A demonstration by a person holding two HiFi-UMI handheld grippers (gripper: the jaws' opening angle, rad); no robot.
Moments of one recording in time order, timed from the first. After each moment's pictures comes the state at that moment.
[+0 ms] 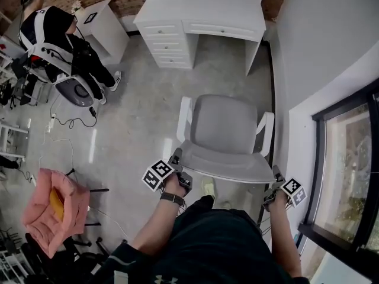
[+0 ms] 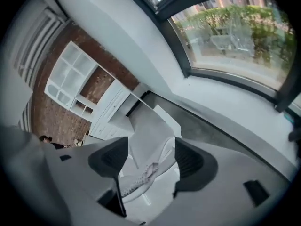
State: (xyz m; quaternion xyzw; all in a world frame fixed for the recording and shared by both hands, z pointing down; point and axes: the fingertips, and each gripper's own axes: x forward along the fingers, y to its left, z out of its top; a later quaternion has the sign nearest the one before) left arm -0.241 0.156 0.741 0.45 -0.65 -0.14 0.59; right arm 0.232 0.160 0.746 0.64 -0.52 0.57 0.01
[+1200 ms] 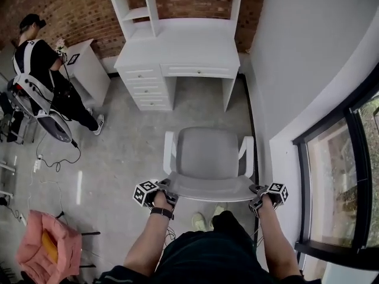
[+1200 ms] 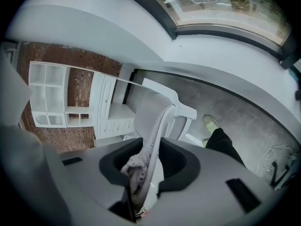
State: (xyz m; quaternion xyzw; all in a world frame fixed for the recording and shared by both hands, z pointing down) left arm -0.243 0.085 0.796 0.35 -0.58 -0.14 0.72; right arm 0.186 0.089 0.806 0.52 -0.41 0.75 -0.03
